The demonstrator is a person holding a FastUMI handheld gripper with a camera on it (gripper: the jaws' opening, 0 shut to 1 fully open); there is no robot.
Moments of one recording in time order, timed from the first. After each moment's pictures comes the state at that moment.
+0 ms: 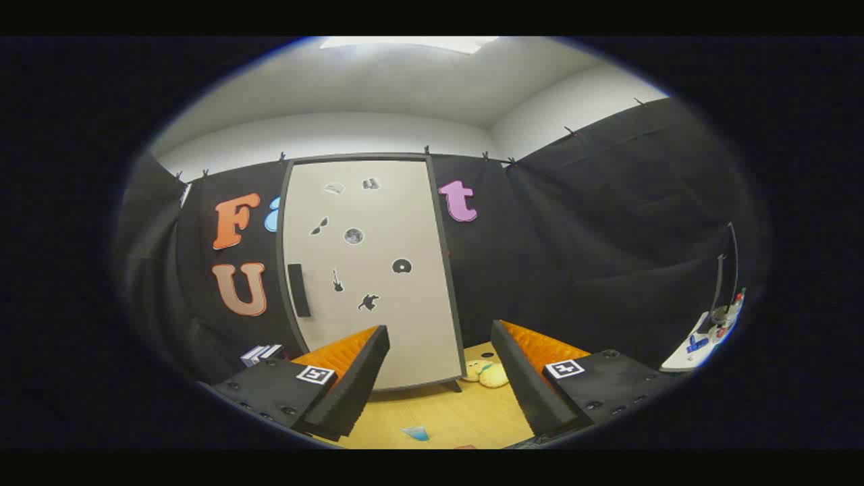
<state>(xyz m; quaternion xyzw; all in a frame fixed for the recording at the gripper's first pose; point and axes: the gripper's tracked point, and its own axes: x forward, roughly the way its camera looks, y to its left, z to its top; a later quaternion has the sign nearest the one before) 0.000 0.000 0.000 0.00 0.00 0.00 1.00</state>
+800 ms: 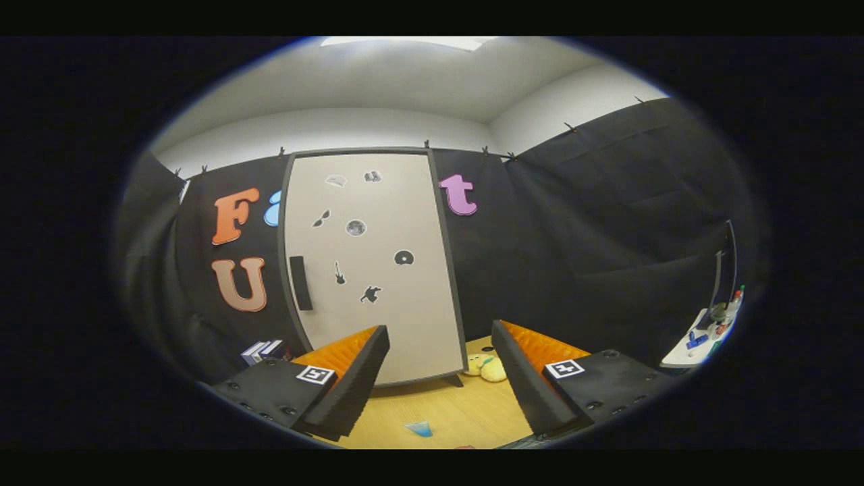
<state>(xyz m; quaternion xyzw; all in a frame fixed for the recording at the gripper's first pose) -0.003 0.014 -0.013 -0.01 0.02 0.00 1.00</state>
